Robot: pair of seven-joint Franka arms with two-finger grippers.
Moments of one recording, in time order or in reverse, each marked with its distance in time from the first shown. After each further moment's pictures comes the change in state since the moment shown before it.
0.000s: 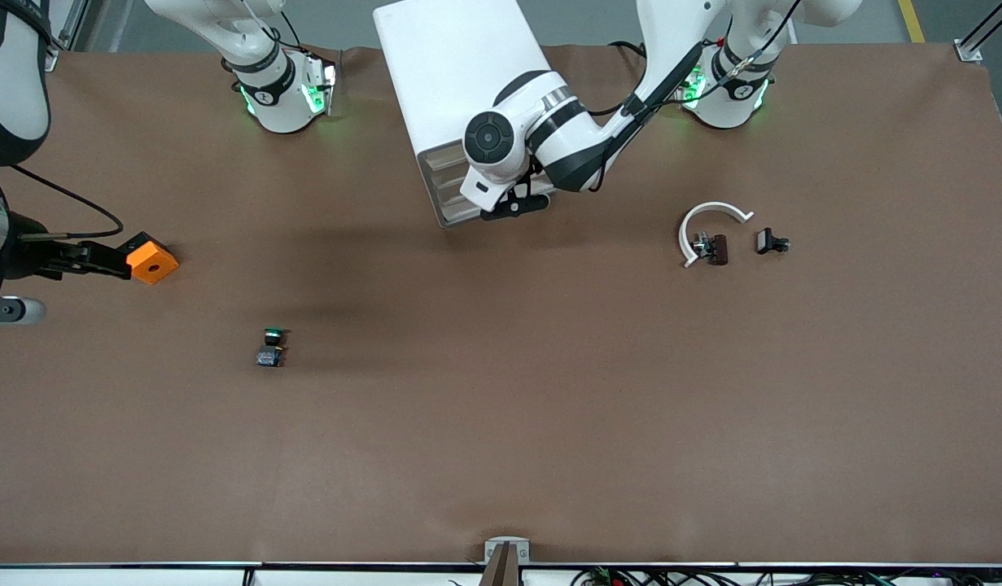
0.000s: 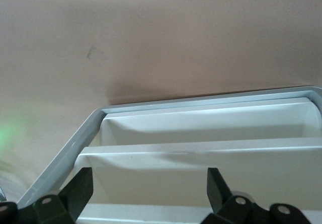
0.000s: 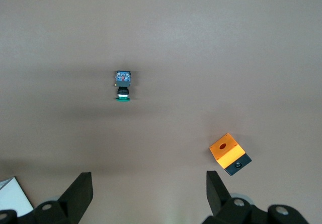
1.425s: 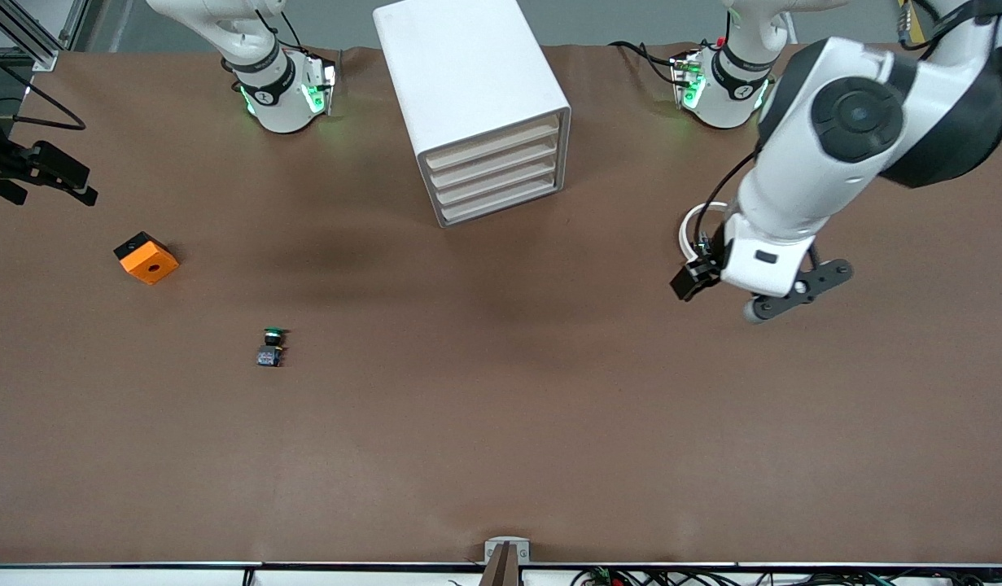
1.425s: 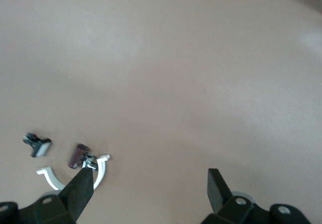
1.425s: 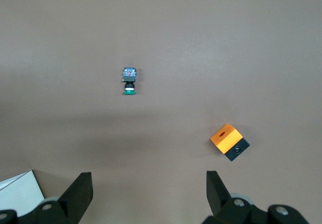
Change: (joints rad) left arm 0.567 -0.281 0.013 0.238 0.230 -0.161 0.287; right arm -0.042 -0.352 0.007 -0.300 0.033 0.094 0.000
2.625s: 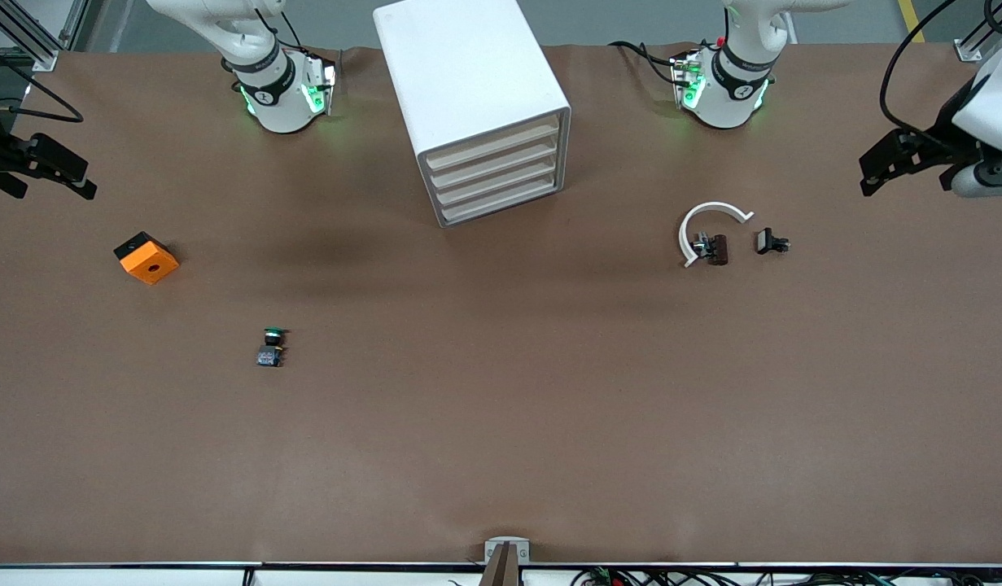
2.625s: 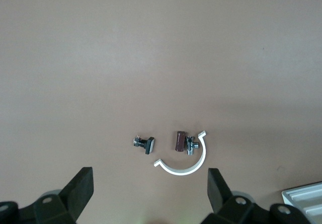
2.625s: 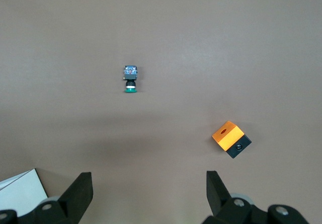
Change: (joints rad) left arm -0.056 -0.378 0.395 -0.149 -0.097 -0.210 0.727; right arm -0.008 -0.022 0.000 -0.023 0.005 0.001 0.000
